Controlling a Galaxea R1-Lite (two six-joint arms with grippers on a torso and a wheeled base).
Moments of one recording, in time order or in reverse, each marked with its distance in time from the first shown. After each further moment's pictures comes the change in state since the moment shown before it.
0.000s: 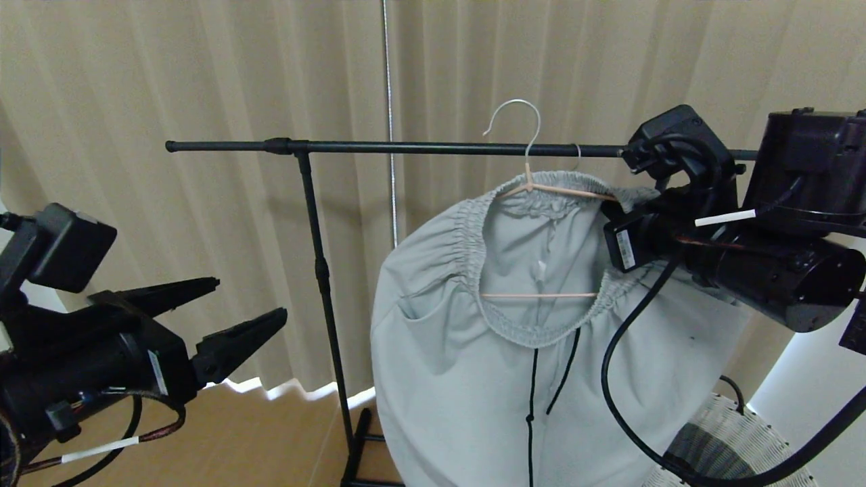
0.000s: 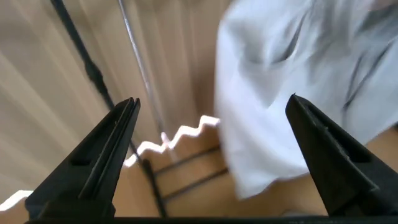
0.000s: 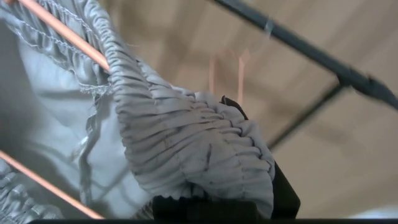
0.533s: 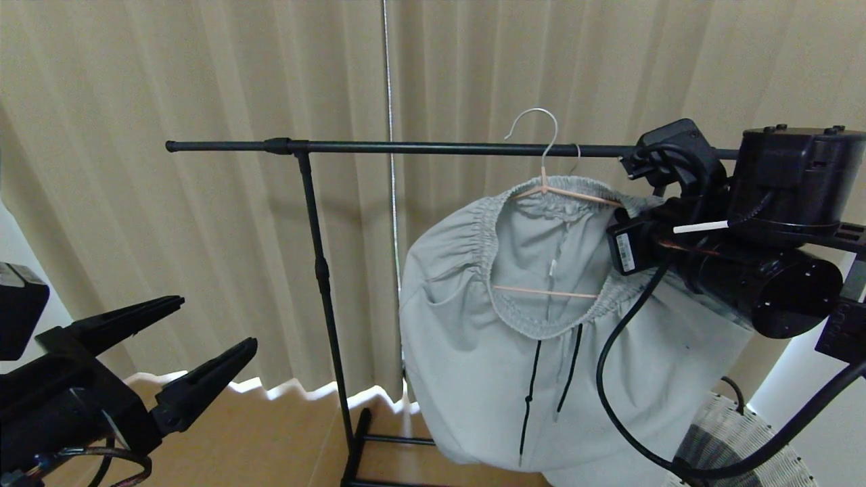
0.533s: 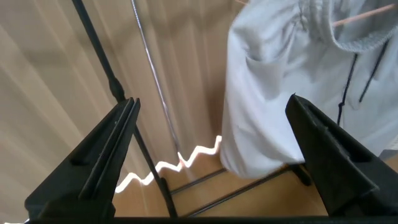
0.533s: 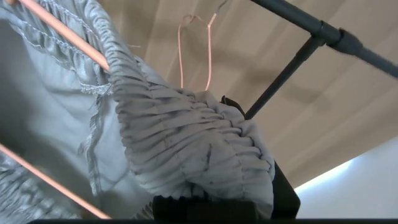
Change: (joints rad) left arm 0.026 -0.100 0.194 -0.192 -0.002 0.072; right arm 0.000 0.028 0.013 -0.023 -0.146 0.064
